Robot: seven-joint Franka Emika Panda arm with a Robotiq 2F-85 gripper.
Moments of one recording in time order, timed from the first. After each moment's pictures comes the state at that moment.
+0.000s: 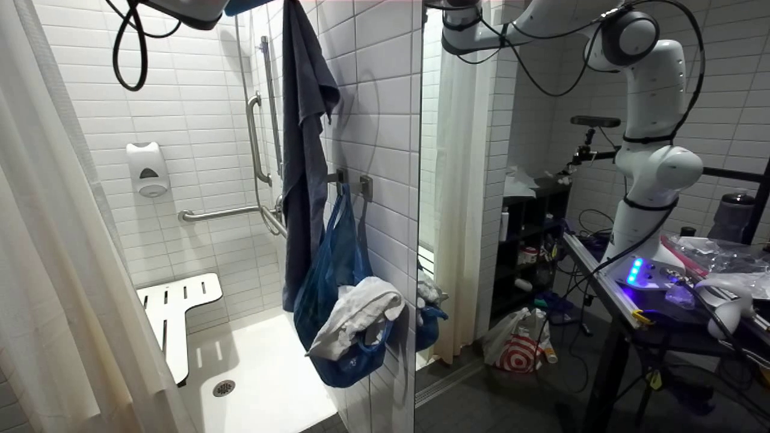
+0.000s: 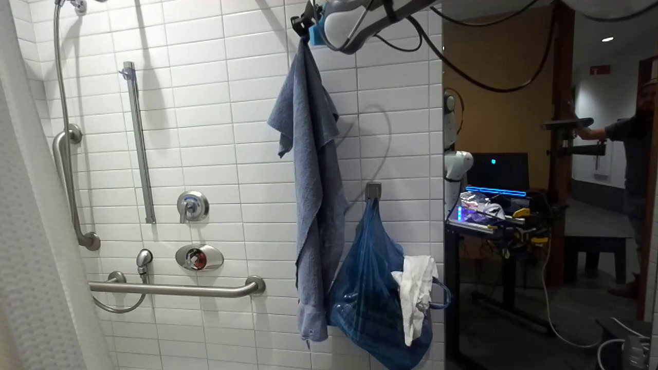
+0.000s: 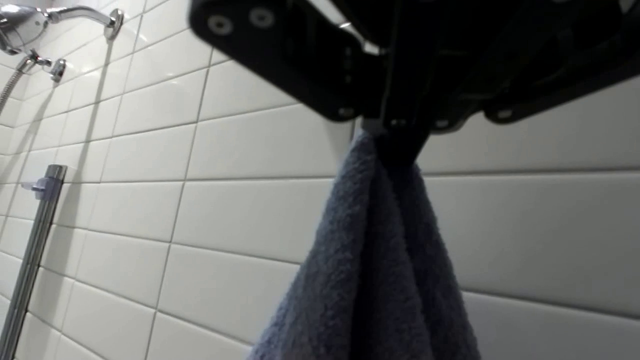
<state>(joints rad) -0.05 0.20 0.02 -1.28 -0.71 2.85 0.56</state>
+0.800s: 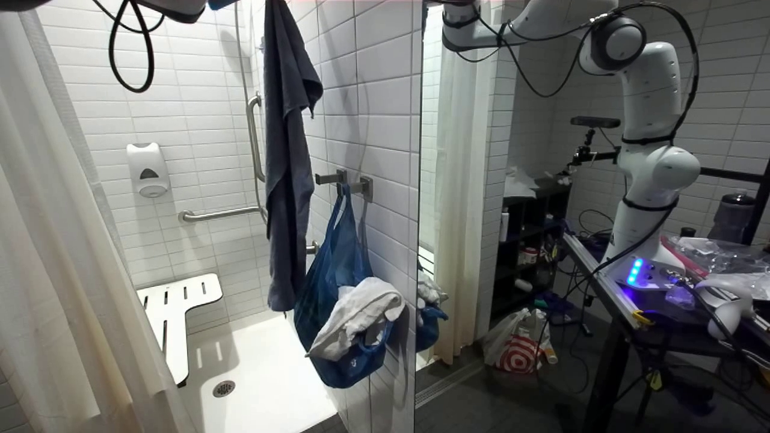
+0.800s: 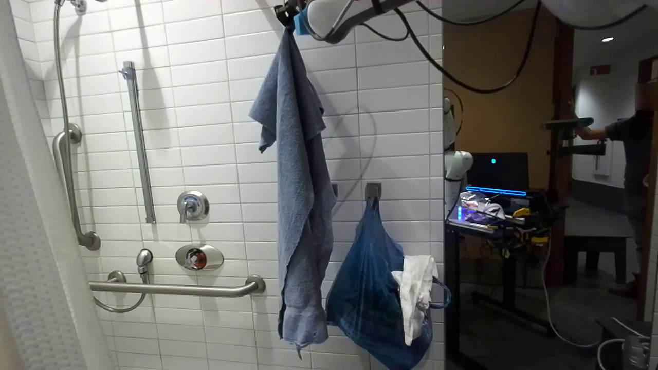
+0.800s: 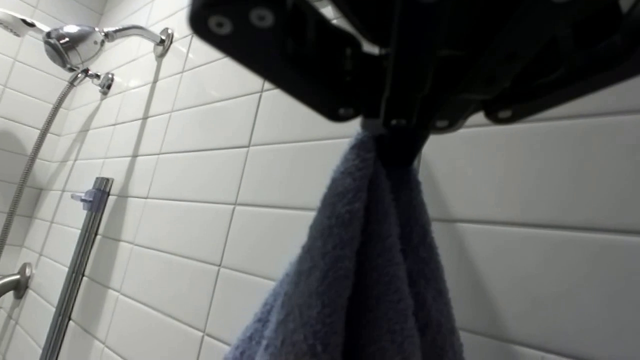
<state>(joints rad) 0.01 0.25 0.03 -1.17 -0.72 2.79 0.52</state>
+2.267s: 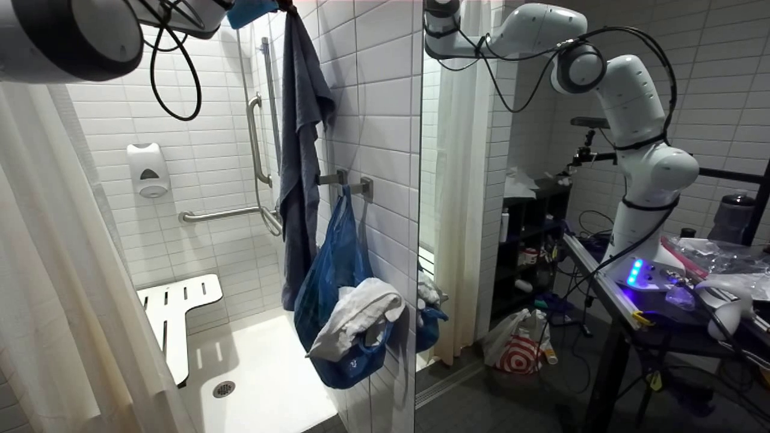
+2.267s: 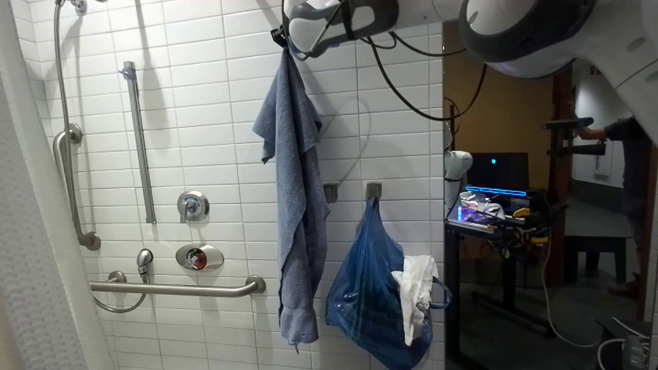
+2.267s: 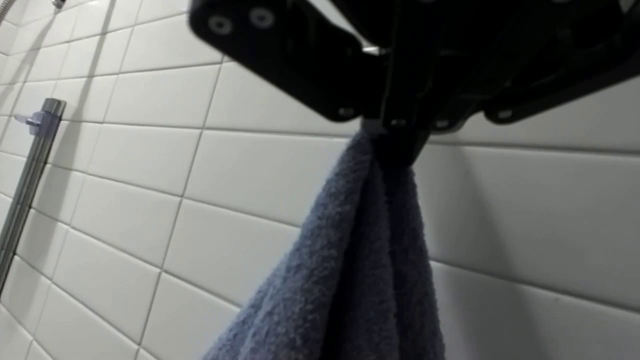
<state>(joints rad) 0.03 0.49 0.04 -0.85 -0.71 2.59 0.44</state>
